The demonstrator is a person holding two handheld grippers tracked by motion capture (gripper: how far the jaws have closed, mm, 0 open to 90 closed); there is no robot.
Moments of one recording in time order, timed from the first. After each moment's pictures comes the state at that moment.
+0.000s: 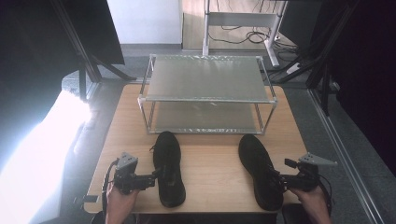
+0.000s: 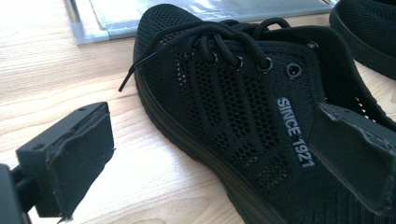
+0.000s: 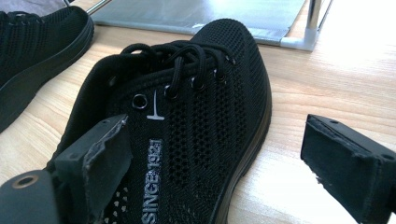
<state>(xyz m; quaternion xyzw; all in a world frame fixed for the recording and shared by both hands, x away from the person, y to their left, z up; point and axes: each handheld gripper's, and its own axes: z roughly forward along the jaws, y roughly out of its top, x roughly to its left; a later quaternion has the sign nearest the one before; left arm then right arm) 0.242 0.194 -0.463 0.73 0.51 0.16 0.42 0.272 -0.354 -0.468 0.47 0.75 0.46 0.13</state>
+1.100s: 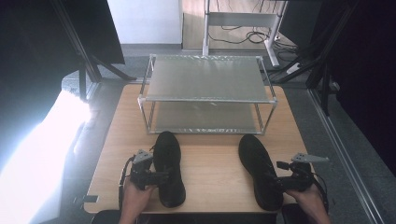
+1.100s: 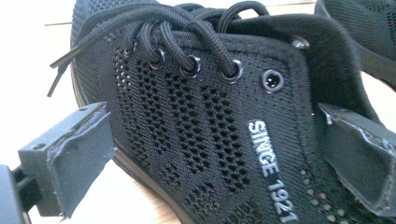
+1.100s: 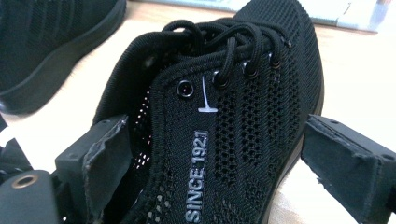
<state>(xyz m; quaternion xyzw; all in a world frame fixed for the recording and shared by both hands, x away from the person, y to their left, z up) 0.266 0.159 -0.482 0.74 0.51 0.11 0.42 0.277 -0.339 -0.468 0.44 0.78 0.45 0.07</state>
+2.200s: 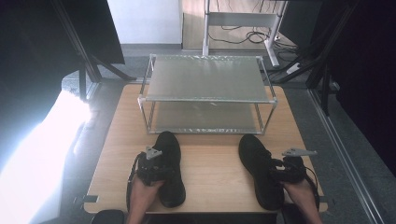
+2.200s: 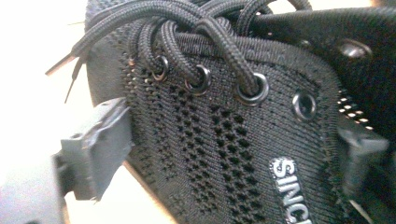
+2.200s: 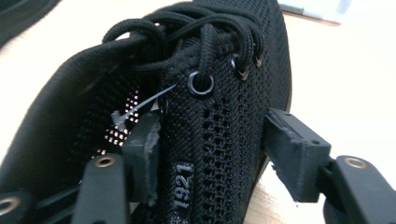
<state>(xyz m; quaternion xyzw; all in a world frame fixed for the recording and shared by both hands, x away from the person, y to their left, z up) 0.277 0.138 -0.483 0.76 0.53 0.17 0.34 0.296 -0.325 -0.474 0.47 0.79 0.37 0.12</state>
